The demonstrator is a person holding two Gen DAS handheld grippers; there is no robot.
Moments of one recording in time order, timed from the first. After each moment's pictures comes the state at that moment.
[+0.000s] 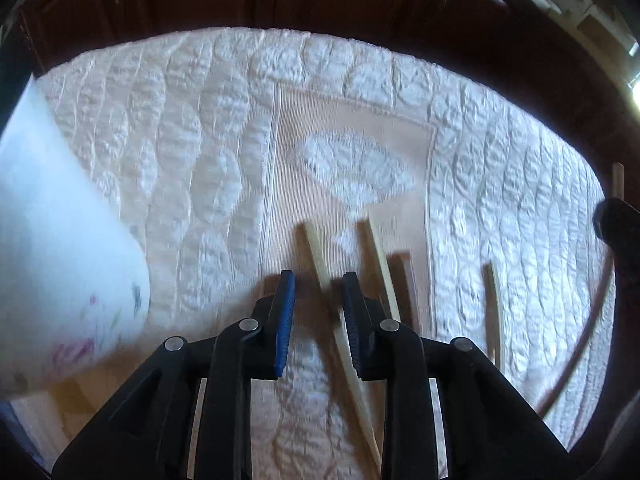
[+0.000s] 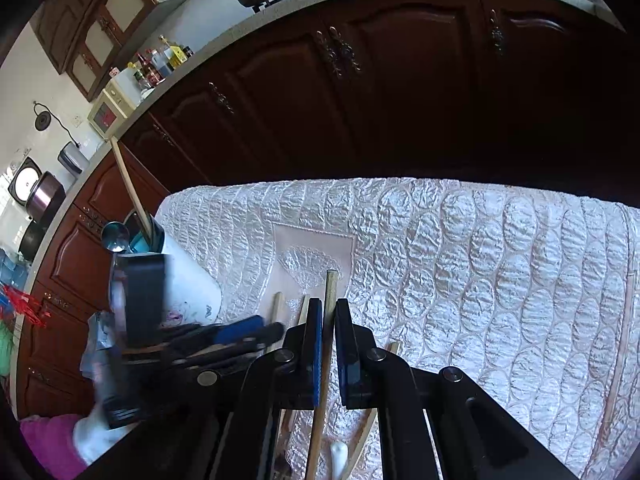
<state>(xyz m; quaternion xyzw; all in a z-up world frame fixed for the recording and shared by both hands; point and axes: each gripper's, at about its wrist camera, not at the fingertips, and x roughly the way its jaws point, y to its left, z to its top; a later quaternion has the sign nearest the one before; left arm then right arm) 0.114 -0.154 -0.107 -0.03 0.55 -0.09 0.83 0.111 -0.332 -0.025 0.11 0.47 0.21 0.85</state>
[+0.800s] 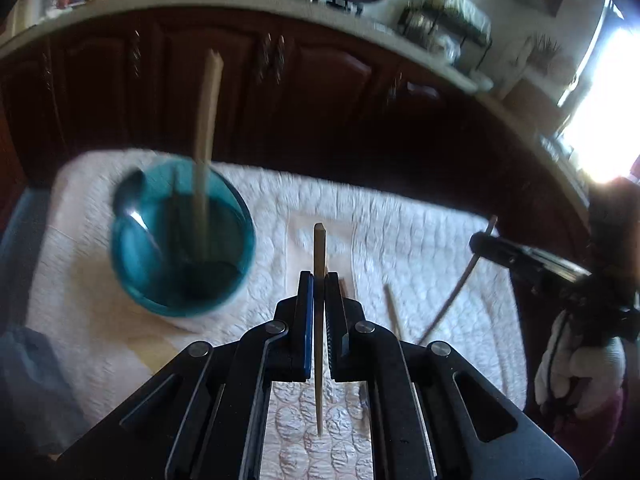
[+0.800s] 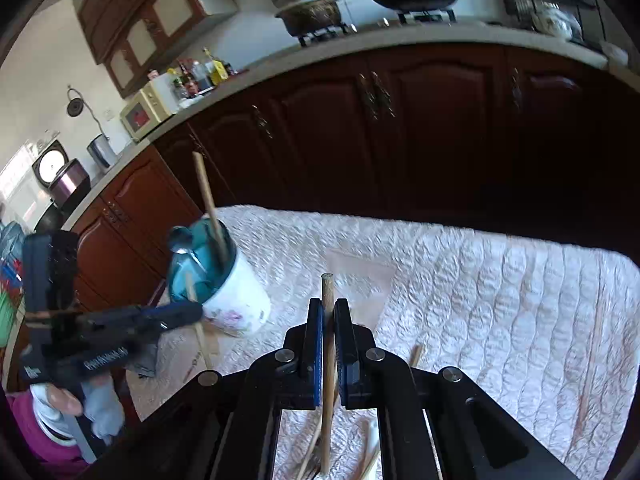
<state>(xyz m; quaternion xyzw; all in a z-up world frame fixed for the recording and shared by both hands) 0.020 -0.057 0.059 -0.10 0.42 -0.17 0.88 0.045 -0.327 0.051 0.08 0.40 0.23 0.88</state>
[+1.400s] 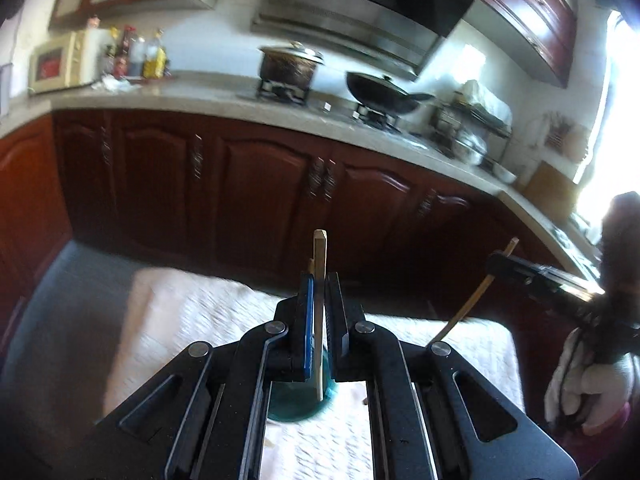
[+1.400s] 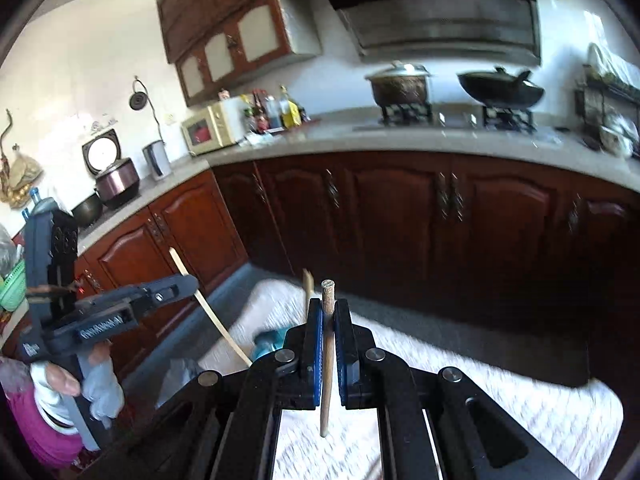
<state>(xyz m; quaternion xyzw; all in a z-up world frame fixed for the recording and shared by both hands) 0.031 0.039 0.176 -0.11 0.29 -0.08 0.95 0.071 -0.238 0.183 0.02 0.30 0.31 0.90</state>
